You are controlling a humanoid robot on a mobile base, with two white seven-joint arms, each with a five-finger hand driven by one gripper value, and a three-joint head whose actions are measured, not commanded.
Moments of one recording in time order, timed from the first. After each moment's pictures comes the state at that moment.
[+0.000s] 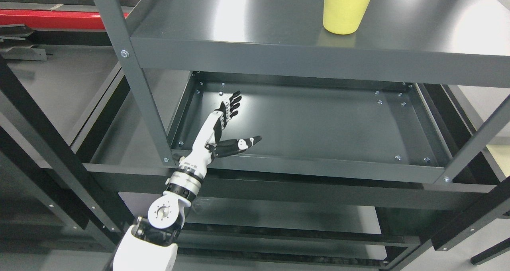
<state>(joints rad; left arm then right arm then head) -0.38 0.01 -0.23 -1.53 0.04 -0.01 -0.08 0.00 0.00 0.00 -0.24 0.00 0.09 -0.12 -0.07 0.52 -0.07</state>
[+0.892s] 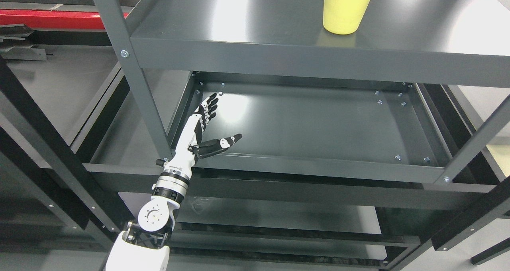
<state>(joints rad) -0.38 0.00 -0.15 -1.53 0.00 0.02 -0.03 0.00 0.00 0.00 -0.24 0.00 0.09 -0.12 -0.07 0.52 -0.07</state>
